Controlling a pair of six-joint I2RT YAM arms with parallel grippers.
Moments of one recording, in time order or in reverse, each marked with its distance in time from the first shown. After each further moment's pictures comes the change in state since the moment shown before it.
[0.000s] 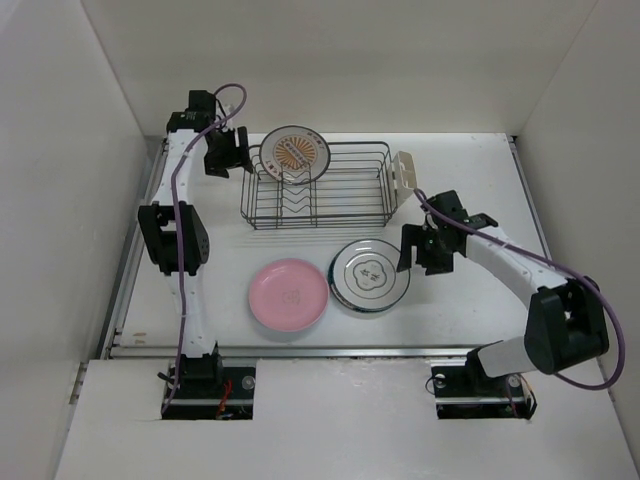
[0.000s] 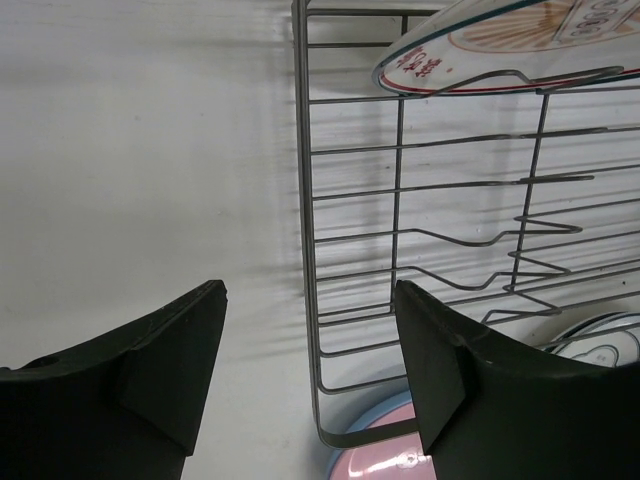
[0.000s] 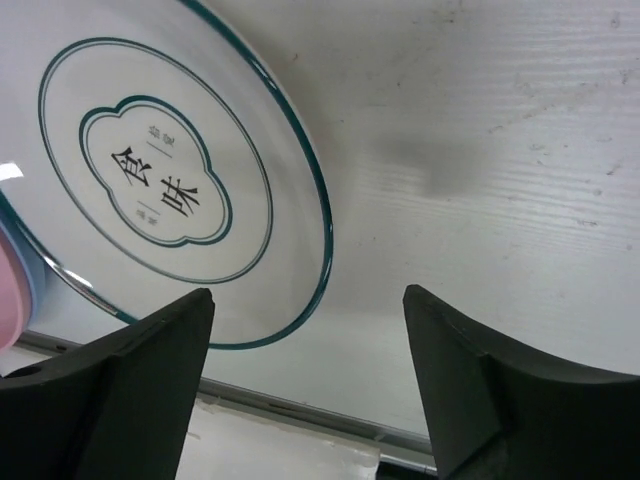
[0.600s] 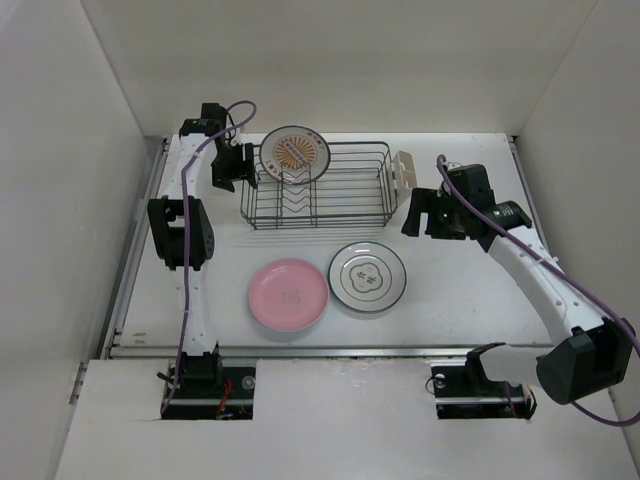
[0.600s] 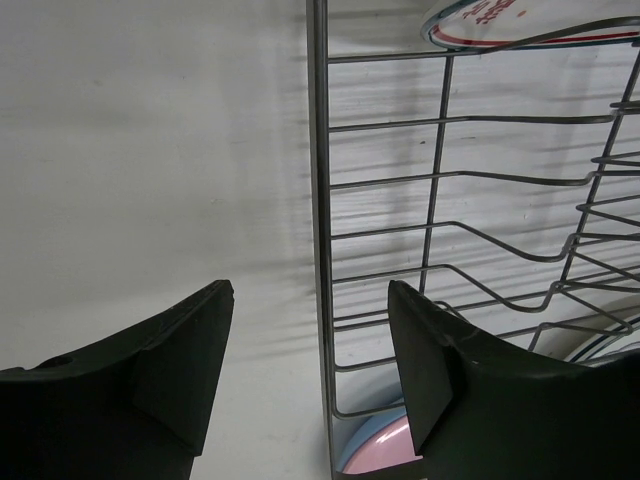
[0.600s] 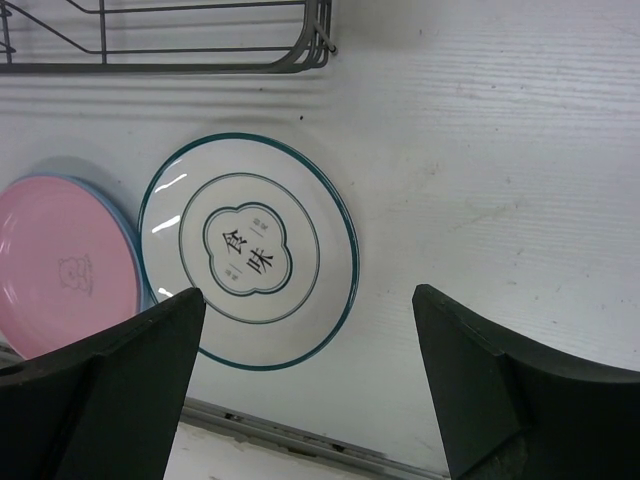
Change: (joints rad) left arm -0.021 0.079 -0.020 -0.039 -0.022 0.029; right arm 0.000 -0.158 0.227 -0.053 0.088 -0.032
